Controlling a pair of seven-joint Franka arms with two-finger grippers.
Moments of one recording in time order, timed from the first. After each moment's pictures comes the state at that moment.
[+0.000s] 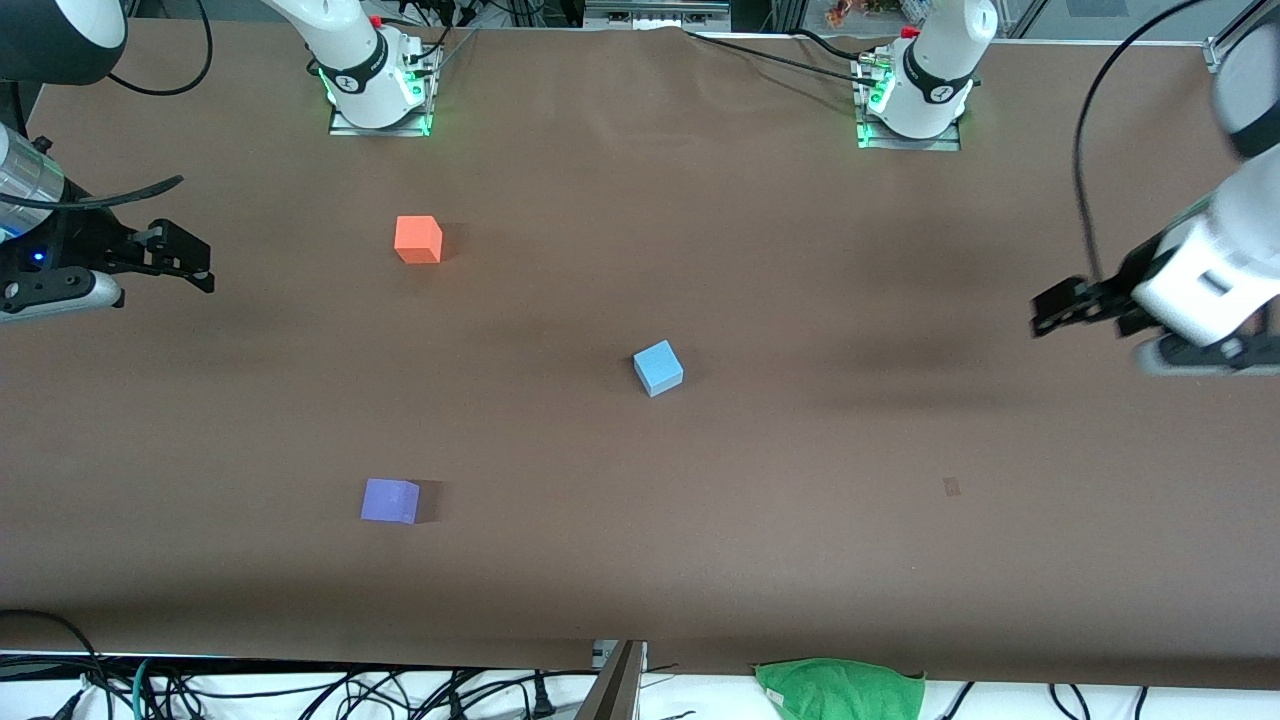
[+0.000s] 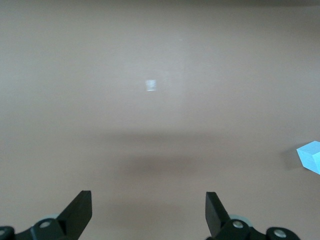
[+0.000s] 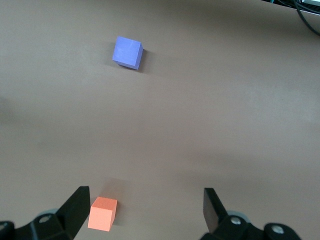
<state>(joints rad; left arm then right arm) 0.07 0.16 -0.12 -1.45 0.01 1.61 -0.13 0.18 0.09 -0.14 -1.57 0.00 1.70 -0.16</state>
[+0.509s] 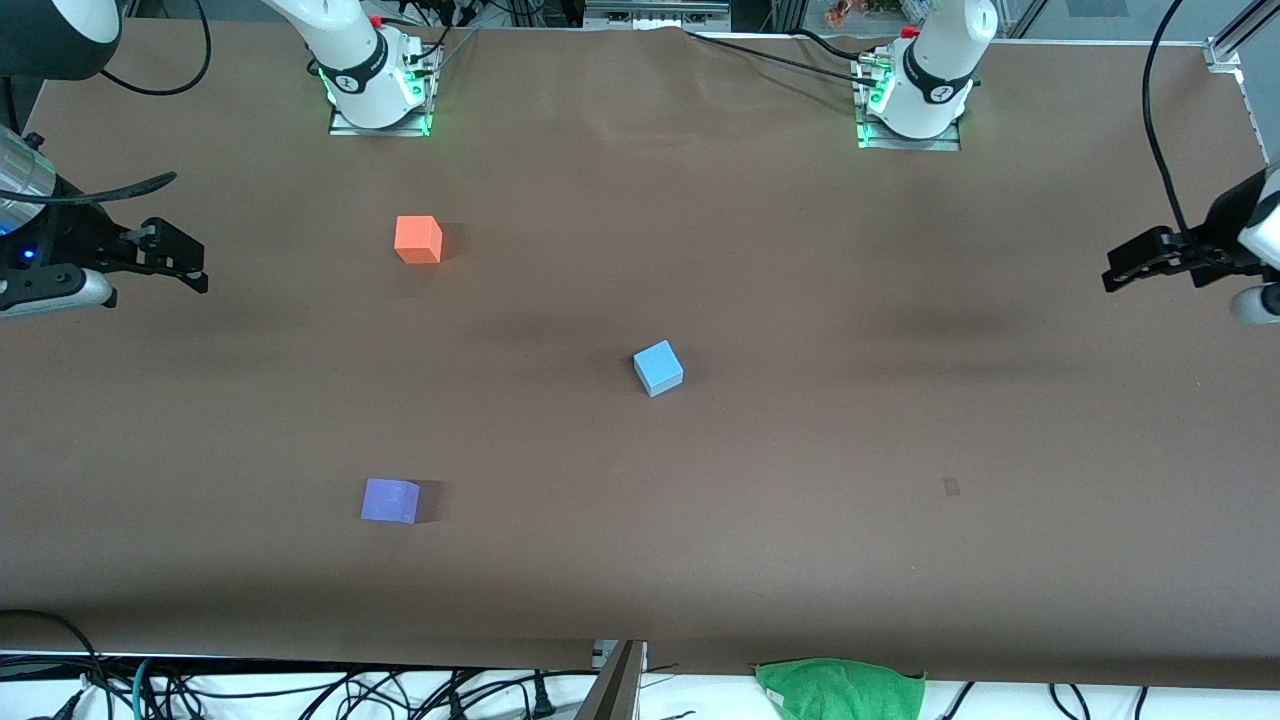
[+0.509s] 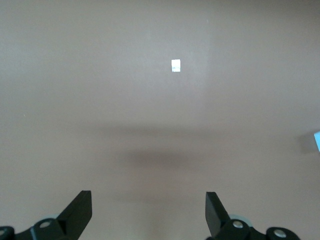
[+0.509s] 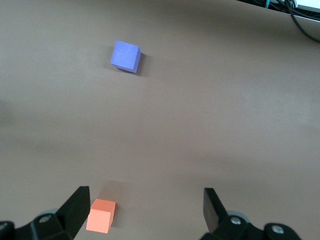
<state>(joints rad) 0.07 0.12 -0.06 -1.47 0.01 1.51 -0.06 0.18 0.09 -0.14 -1.56 0.00 1.70 -0.16</state>
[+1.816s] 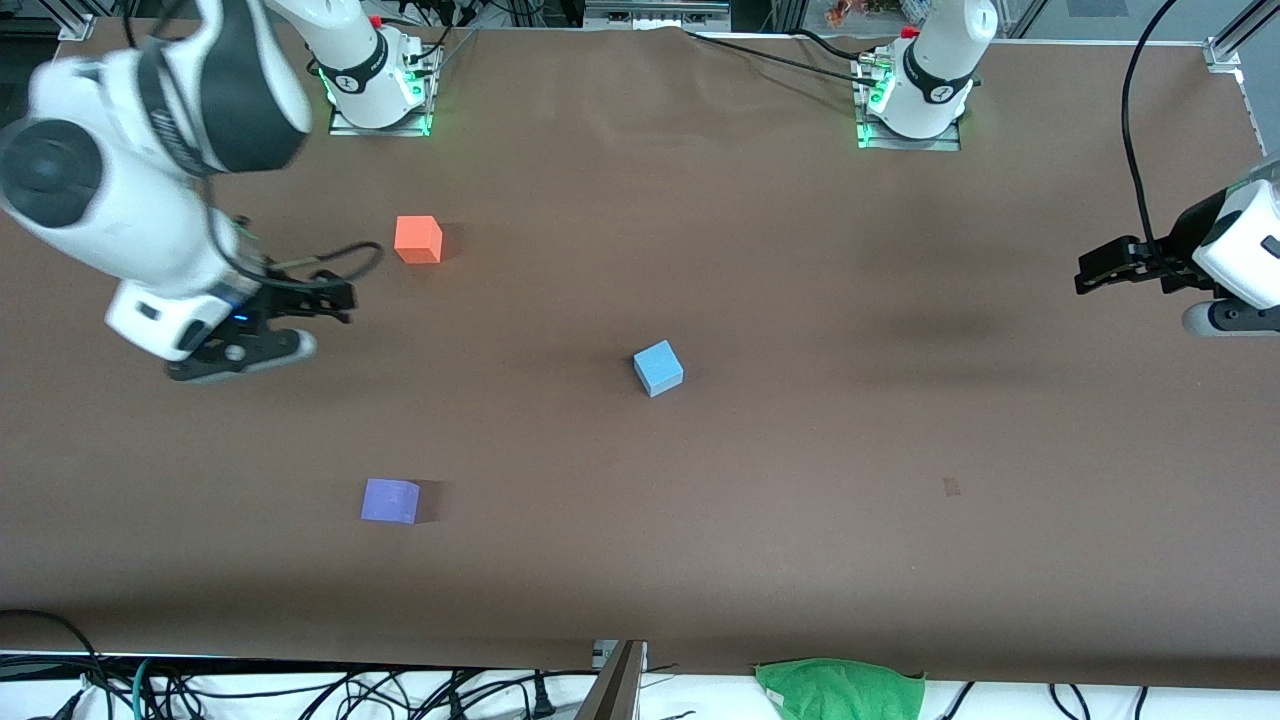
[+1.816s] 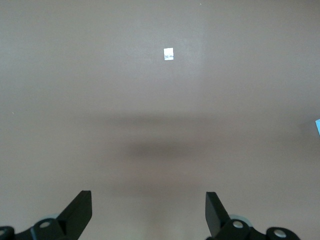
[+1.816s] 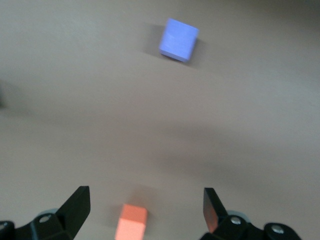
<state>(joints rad) 0.06 0.15 -0.07 -1.48 0.01 1.50 -0.05 0.36 0.28 -0.09 -1.55 0.00 1.77 0.02</state>
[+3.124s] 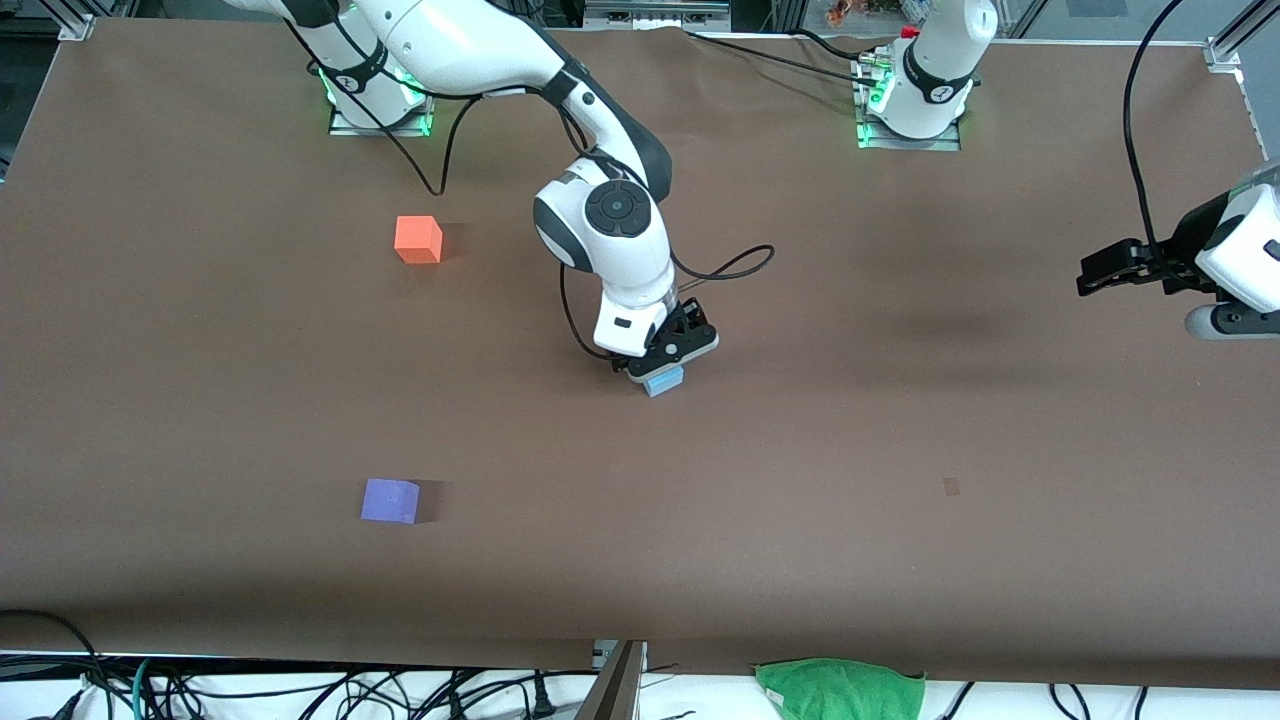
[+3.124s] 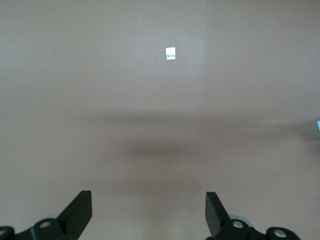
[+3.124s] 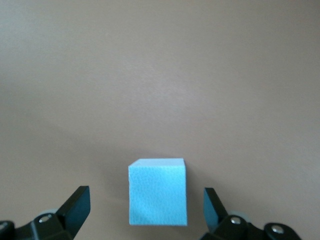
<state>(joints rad) 0.07 0.15 -0.07 -1.47 0.01 1.50 -0.05 0.77 0.82 0.03 -1.32 -0.05 2.37 0.34</state>
